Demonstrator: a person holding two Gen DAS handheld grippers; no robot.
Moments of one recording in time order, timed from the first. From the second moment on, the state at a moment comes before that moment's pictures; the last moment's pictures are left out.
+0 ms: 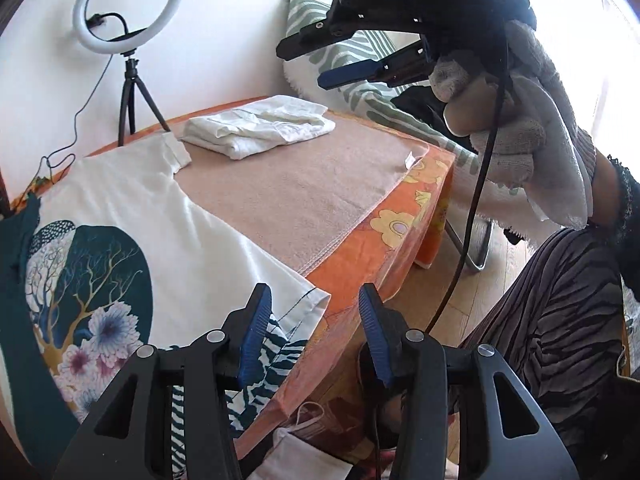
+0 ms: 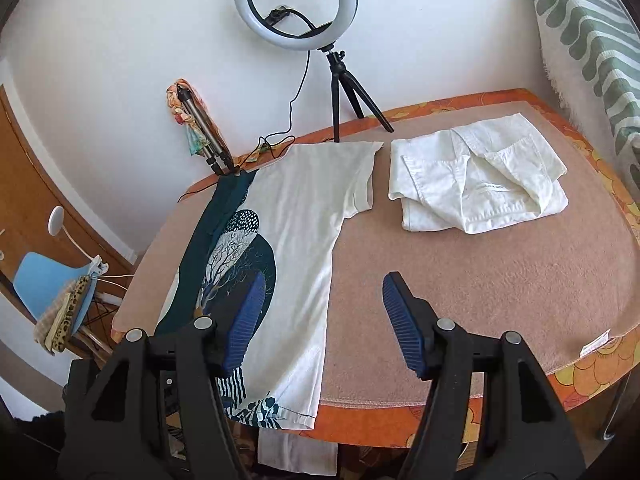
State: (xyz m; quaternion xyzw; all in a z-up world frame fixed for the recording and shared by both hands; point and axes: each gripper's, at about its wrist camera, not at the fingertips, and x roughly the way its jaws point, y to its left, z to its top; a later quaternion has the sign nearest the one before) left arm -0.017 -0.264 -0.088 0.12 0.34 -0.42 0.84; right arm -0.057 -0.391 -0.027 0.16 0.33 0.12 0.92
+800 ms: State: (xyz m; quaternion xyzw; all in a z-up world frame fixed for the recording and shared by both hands) left arm 0.007 -0.294 -0.118 0.11 0.39 -0.38 0.83; right arm -0.078 -0.409 -0.020 0.18 0.31 0.14 0.93
